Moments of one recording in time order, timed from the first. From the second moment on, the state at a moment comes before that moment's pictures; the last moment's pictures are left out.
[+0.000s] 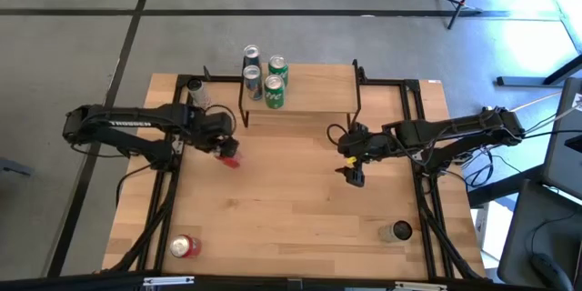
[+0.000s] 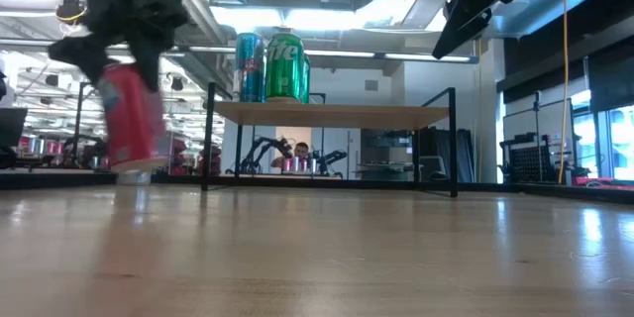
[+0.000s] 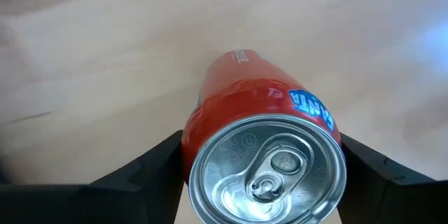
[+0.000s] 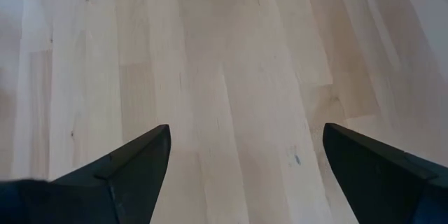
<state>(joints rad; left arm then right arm) 0.12 1.10 0.86 -1.02 0.03 -1.17 0.15 1.28 1.10 -0.76 0.13 0.25</state>
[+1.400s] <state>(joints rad) 0.02 1.32 1.22 -1.20 0.02 -0.82 0.15 1.30 1.10 -0.65 0.10 0.39</state>
